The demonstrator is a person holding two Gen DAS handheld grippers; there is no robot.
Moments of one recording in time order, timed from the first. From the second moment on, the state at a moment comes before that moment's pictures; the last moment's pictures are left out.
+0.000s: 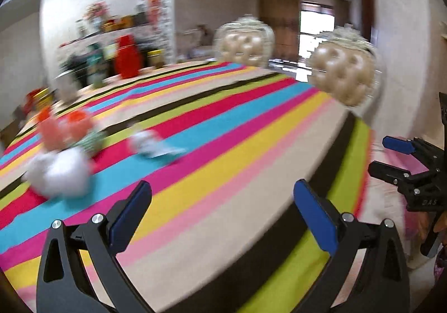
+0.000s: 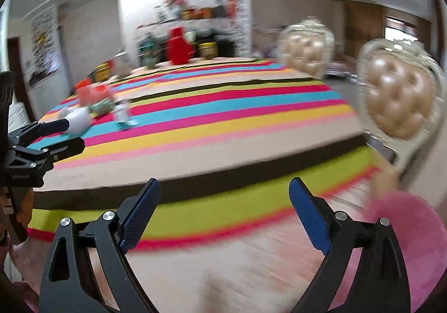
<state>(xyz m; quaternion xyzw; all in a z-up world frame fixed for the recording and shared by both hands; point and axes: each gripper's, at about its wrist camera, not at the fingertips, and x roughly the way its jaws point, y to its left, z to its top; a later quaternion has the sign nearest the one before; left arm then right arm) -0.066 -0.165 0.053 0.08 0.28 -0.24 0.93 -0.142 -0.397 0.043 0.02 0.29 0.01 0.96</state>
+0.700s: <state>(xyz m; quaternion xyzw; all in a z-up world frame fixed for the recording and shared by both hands) 0.021 0.017 0.038 -0.02 0.34 -0.07 0.94 0.095 -0.219 0.020 -0.03 0.40 0.10 0.91</state>
